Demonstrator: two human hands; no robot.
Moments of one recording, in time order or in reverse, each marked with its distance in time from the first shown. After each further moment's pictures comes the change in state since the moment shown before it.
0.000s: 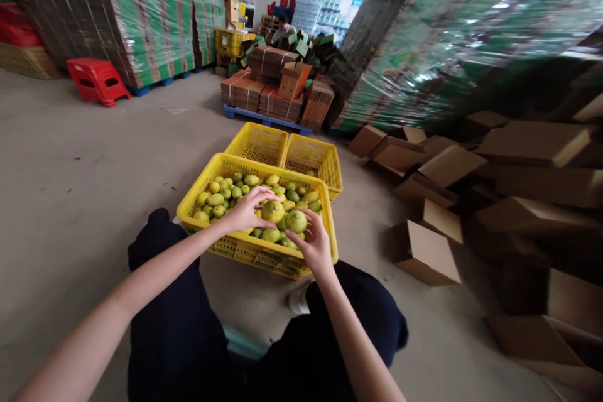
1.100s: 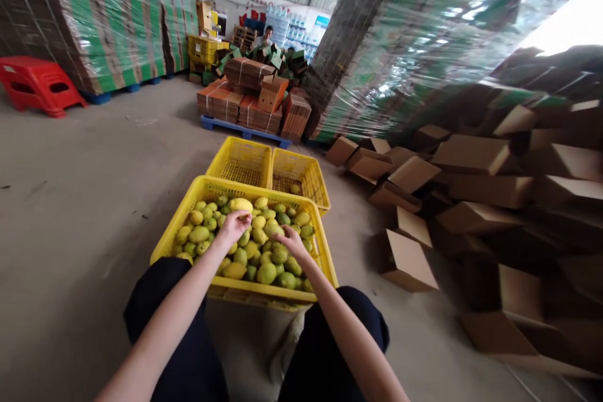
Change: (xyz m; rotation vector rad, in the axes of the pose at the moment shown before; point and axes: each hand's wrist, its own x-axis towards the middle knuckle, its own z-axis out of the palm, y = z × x) left_hand 0.097 -0.091 -0.021 -1.142 0.509 -0.722; right_hand 0.118 0.087 0.022 -0.468 -0.186 0.305
